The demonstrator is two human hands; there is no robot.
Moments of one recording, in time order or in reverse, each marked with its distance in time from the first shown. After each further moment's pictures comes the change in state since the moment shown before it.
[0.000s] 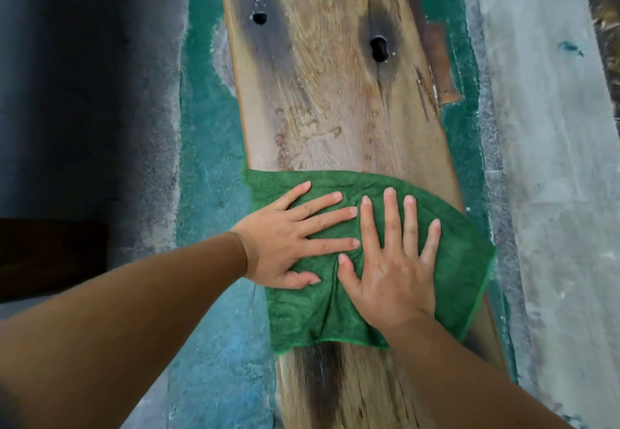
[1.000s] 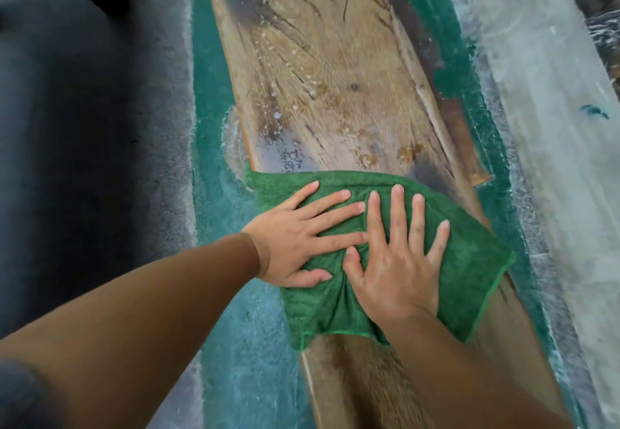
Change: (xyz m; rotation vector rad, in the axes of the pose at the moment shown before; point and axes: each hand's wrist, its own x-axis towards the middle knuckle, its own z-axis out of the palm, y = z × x) left_hand 0.057 -0.268 -0.026 0.009 0.015 0.056; right_hand 0.256 -0.070 -0.039 0.032 0.061 0.179
